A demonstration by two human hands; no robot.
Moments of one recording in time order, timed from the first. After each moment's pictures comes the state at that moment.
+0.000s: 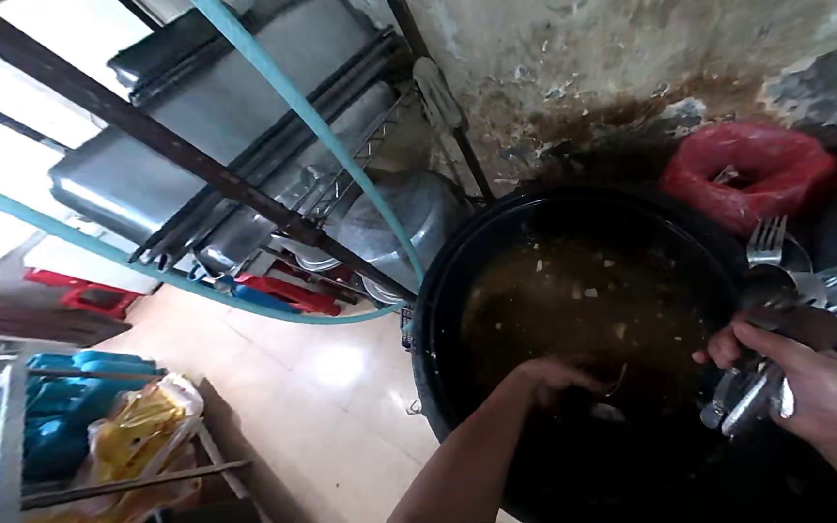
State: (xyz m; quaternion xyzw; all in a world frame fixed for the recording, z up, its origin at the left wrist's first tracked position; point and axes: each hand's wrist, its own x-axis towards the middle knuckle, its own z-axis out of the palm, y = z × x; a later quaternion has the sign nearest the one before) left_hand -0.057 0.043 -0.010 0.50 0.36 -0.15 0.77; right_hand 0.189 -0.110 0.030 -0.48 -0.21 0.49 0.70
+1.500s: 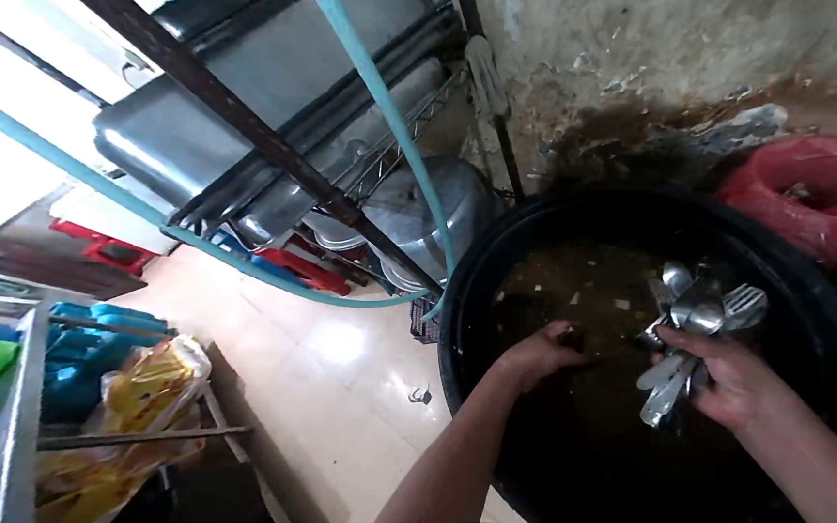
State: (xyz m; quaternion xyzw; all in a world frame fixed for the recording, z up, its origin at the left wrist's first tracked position) left_hand -0.098 0.081 0.060 0.58 0.48 -0.04 0.66; right_hand 0.103 -0.026 0.059 -0.56 0.04 0.56 0.61
